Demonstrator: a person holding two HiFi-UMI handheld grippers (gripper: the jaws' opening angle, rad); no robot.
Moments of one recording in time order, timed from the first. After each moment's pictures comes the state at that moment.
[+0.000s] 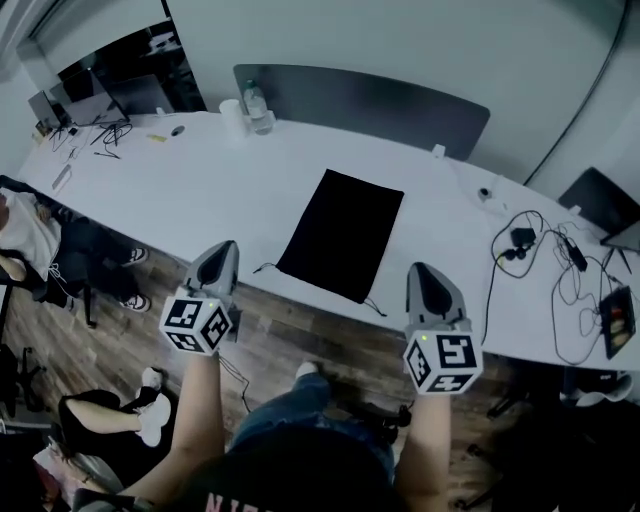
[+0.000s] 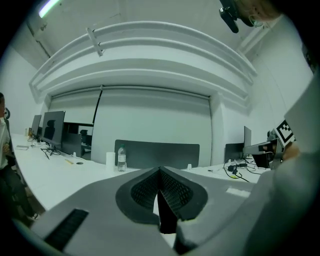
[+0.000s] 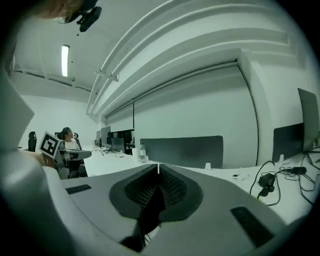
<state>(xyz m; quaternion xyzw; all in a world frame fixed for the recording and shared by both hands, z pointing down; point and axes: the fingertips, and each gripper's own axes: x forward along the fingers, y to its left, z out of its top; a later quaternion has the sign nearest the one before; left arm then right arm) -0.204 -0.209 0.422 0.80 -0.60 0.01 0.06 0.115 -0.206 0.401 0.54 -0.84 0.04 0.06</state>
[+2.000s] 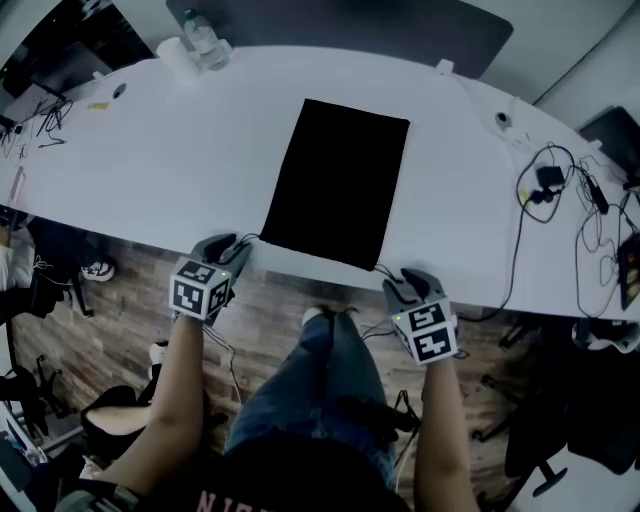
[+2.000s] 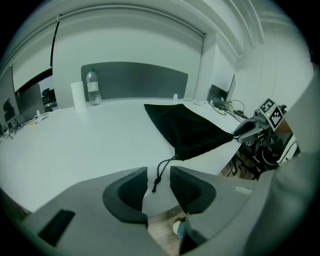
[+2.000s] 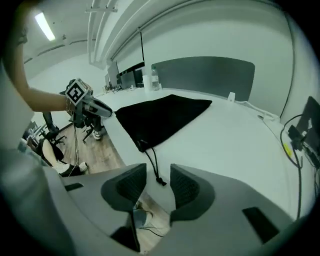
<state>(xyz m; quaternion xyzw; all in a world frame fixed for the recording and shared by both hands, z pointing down) -0.207 -0.256 0.659 0.82 -0.42 0.31 0.22 0.093 -0.187 0.656 0.42 -0.80 0.21 0.37</state>
